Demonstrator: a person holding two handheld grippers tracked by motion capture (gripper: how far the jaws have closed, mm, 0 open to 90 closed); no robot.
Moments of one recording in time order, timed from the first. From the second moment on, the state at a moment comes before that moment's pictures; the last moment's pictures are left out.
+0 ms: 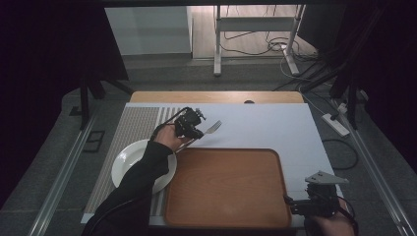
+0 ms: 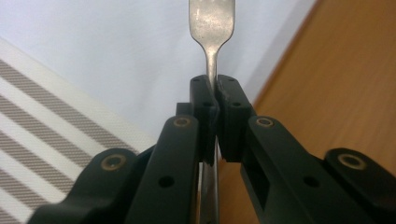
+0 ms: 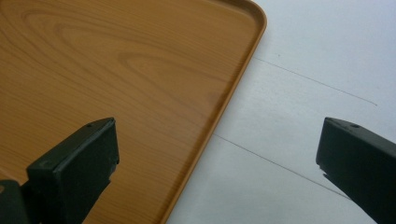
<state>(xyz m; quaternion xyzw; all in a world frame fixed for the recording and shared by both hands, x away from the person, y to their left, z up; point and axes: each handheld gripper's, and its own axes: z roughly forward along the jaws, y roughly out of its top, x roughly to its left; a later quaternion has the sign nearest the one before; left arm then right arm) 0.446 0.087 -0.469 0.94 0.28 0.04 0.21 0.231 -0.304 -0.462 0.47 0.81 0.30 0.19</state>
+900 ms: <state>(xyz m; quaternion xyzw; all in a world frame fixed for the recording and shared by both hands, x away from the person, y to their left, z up) 0.335 0.075 -0.486 0.94 0.29 -0.01 0.19 0.230 -0.304 -0.462 0.46 0.81 0.31 0.19</state>
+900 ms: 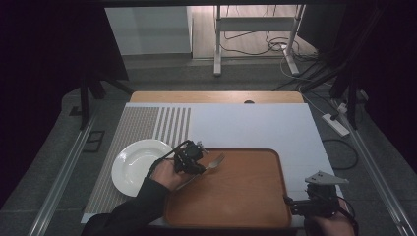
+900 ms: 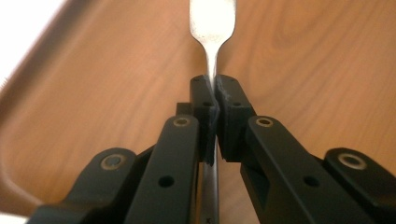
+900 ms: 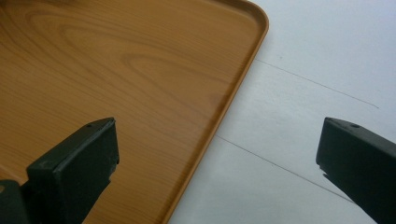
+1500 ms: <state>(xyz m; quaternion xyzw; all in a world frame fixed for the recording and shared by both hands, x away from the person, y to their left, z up) 0.292 0.080 -0.495 0.92 0.29 0.00 0.25 0.229 -0.305 -0.461 0.46 0.81 0.31 0.19</state>
